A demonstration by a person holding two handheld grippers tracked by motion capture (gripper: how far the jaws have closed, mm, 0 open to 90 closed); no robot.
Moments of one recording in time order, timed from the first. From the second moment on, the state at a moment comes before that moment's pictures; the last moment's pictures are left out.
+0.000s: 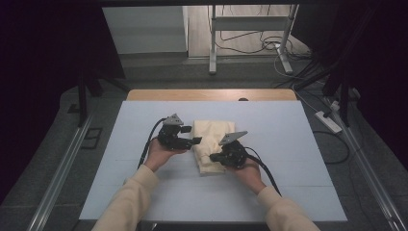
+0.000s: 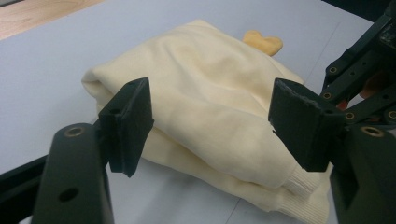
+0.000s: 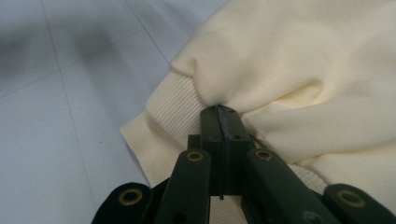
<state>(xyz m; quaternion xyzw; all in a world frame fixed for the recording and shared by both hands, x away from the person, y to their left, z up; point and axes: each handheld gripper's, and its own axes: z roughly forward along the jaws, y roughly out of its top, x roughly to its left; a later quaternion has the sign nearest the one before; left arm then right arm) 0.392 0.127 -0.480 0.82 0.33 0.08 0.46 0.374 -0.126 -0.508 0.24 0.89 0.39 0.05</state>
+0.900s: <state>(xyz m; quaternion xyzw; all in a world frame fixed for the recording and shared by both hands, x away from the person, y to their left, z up) 0.391 0.130 -0.481 0.82 0.33 0.08 0.46 0.396 -0.150 -0.498 0.27 0.88 0.37 0.08</state>
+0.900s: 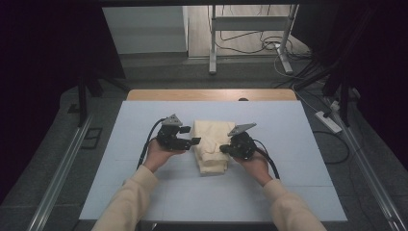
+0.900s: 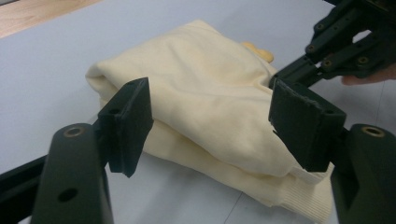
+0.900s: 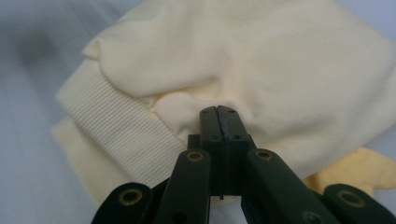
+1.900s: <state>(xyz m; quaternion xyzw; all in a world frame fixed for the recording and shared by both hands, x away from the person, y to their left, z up) 0.380 0.134 -0.482 0.82 0.33 0.08 0.46 0.370 -0.183 -0.485 0.26 0.87 0.41 0.10</state>
